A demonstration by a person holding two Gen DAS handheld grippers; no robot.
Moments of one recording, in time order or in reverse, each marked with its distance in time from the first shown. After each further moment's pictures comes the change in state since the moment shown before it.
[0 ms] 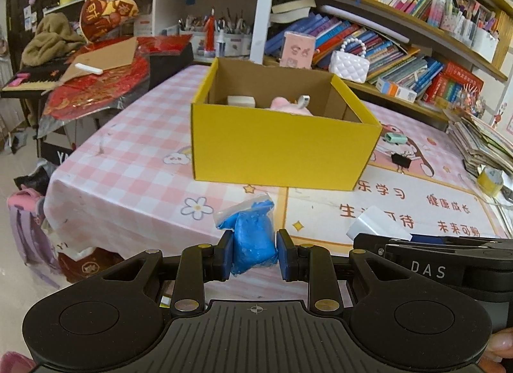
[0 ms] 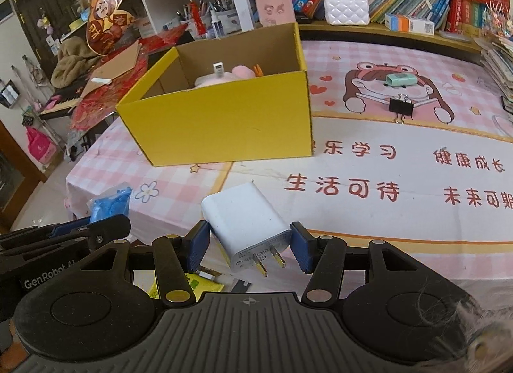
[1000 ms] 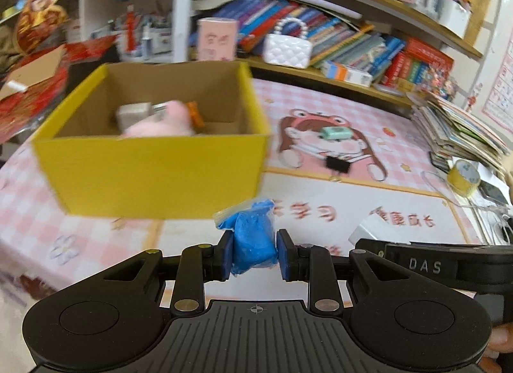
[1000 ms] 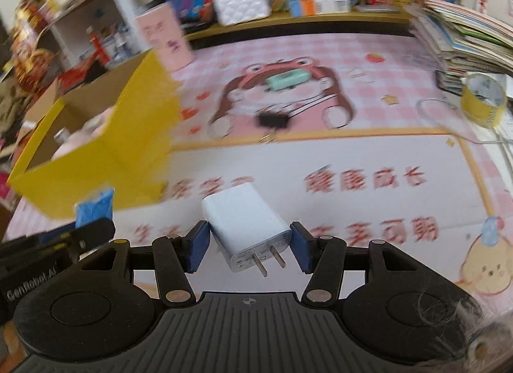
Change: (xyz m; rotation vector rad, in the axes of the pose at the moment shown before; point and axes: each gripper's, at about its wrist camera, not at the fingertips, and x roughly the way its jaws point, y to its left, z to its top) left arm 0.069 -0.121 0.033 0.056 0.049 -0.088; right arm 0.005 -0.146 0.039 0.135 0.045 -0.097
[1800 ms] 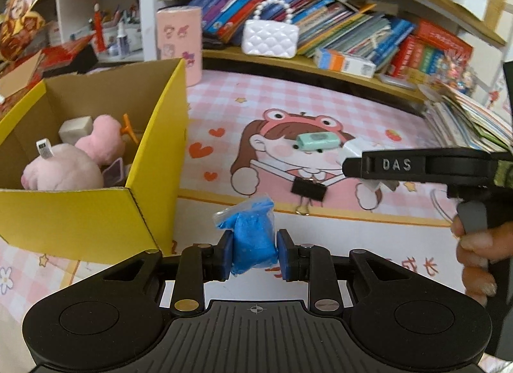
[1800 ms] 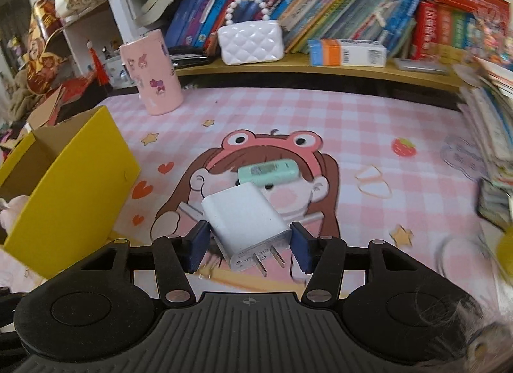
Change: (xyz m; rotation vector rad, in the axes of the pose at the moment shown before) left arm 0.086 -0.097 0.047 0.015 0.037 0.054; right arm 0.071 -0.095 0.123 -0.128 -0.092 0.057
